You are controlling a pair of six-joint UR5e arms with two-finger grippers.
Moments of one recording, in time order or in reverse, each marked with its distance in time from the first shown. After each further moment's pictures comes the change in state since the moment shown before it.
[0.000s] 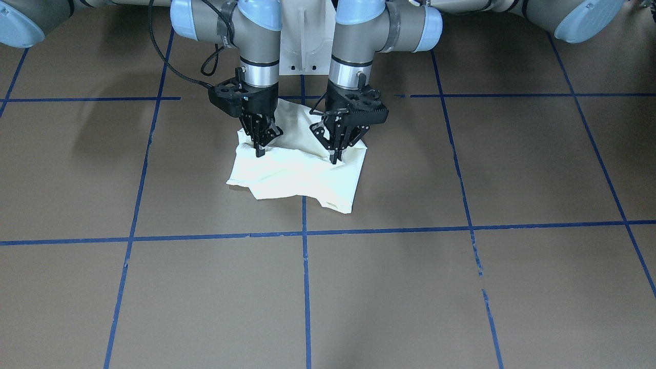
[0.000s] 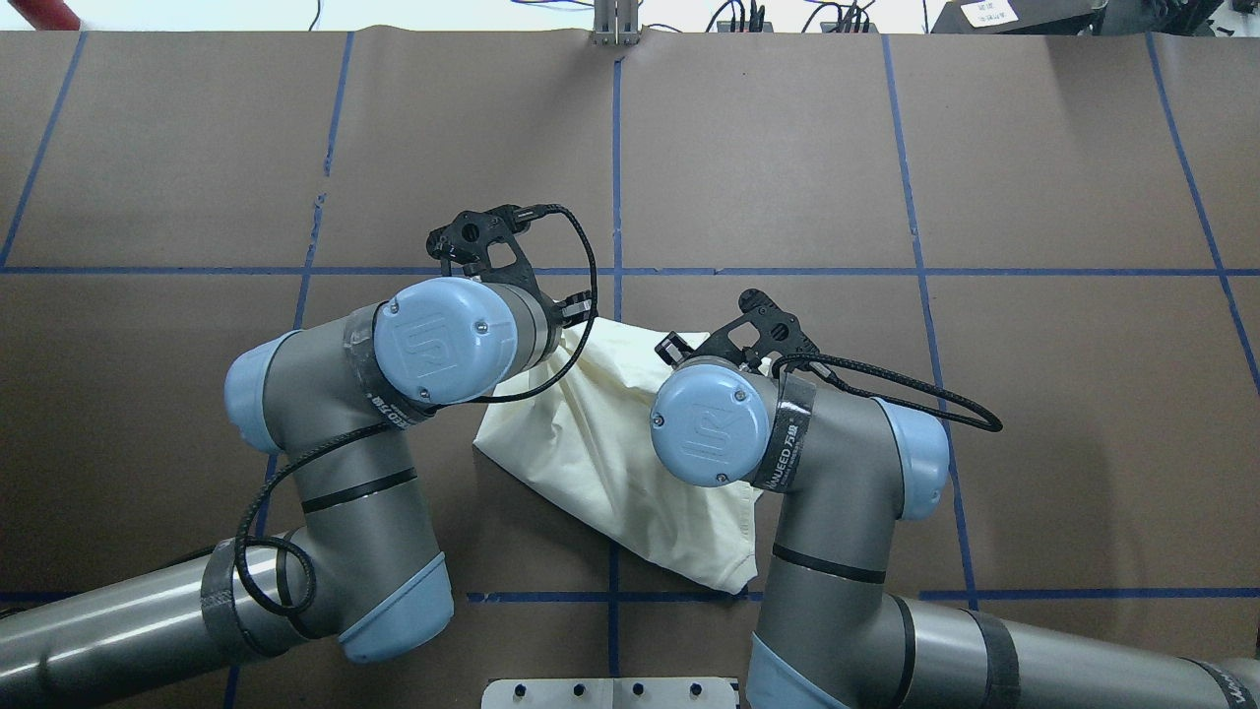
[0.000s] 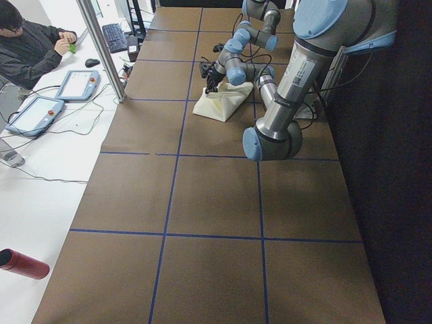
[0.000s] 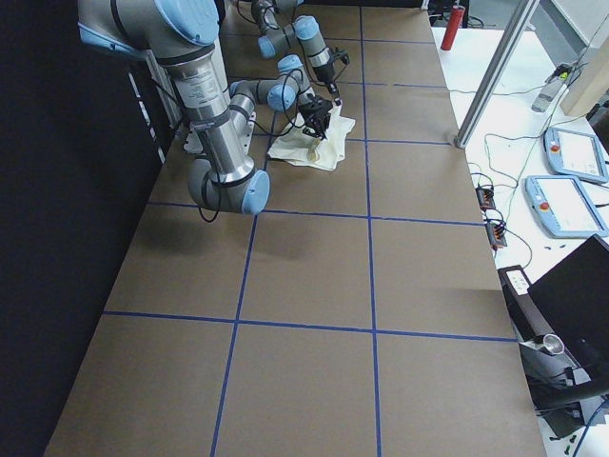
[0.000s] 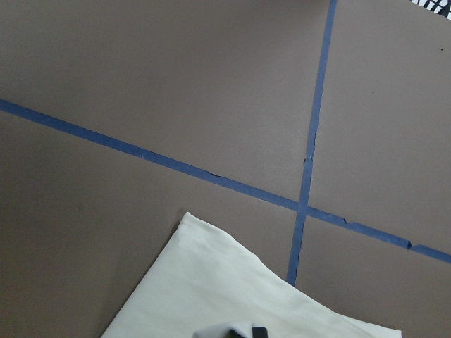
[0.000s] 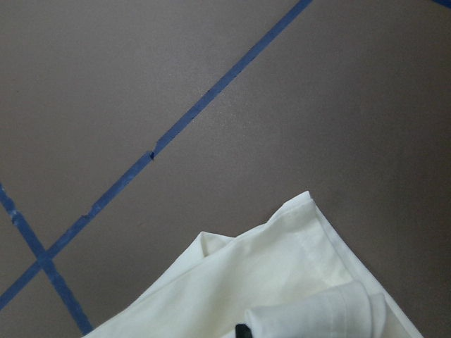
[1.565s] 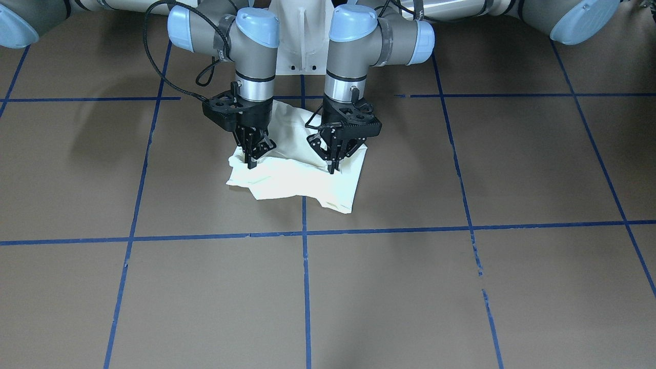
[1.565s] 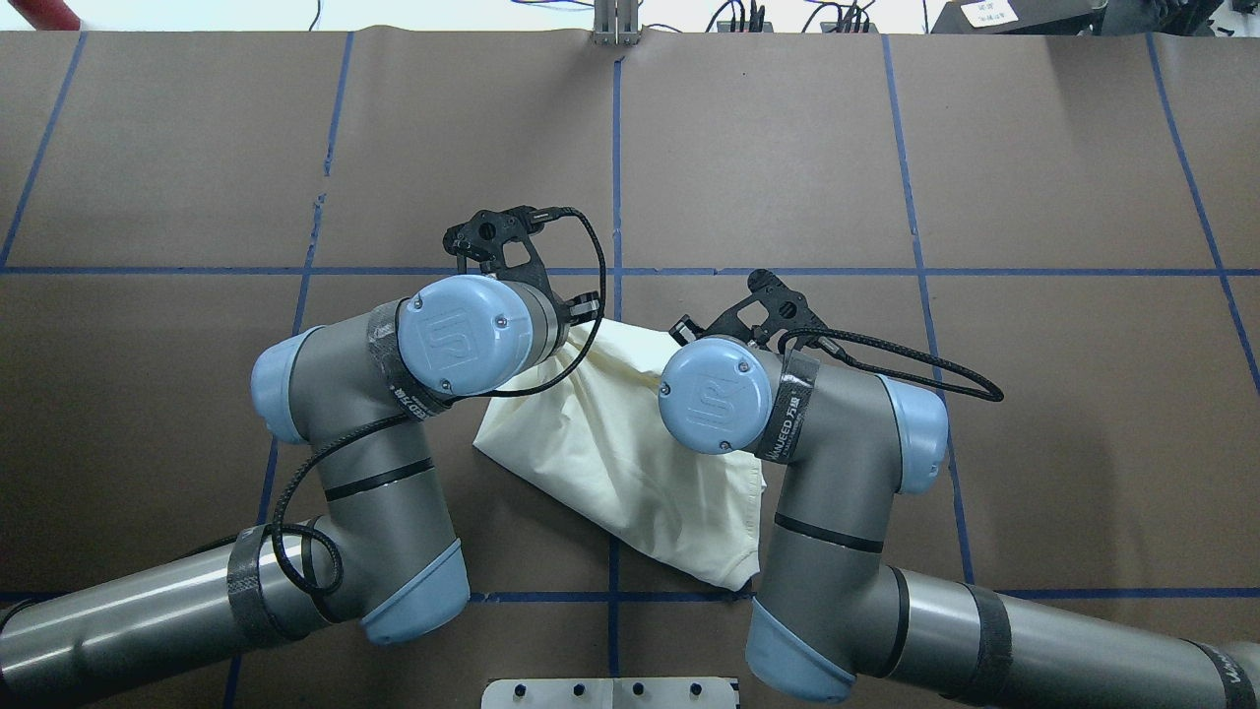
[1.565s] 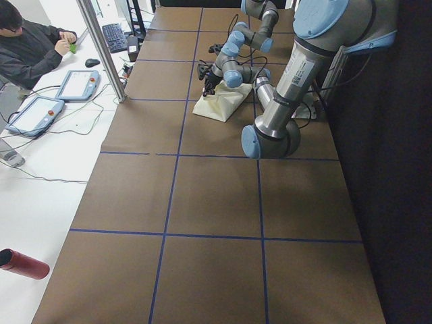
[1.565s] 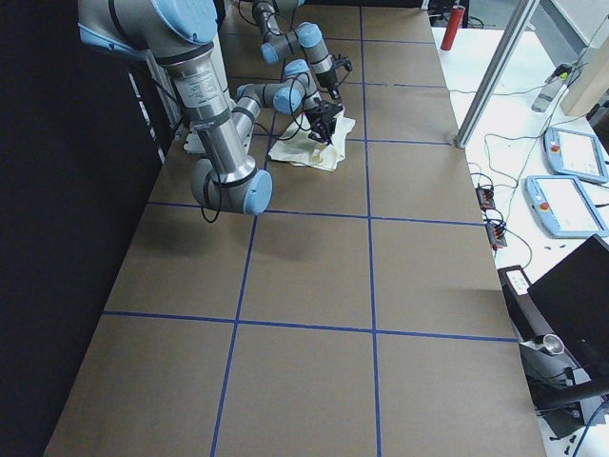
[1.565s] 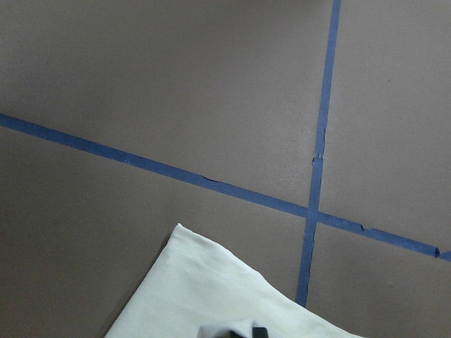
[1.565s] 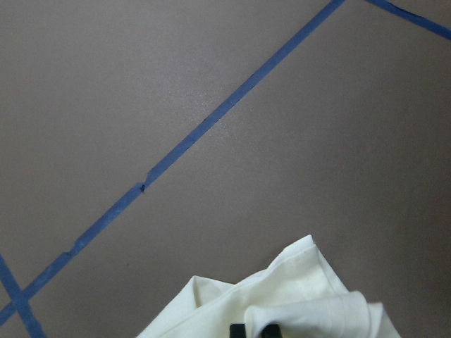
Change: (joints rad) left arm -0.006 -0.009 0.044 -0.037 -0.002 0.068; right arm 0.037 -0.001 -0.034 0.001 0.012 -0.049
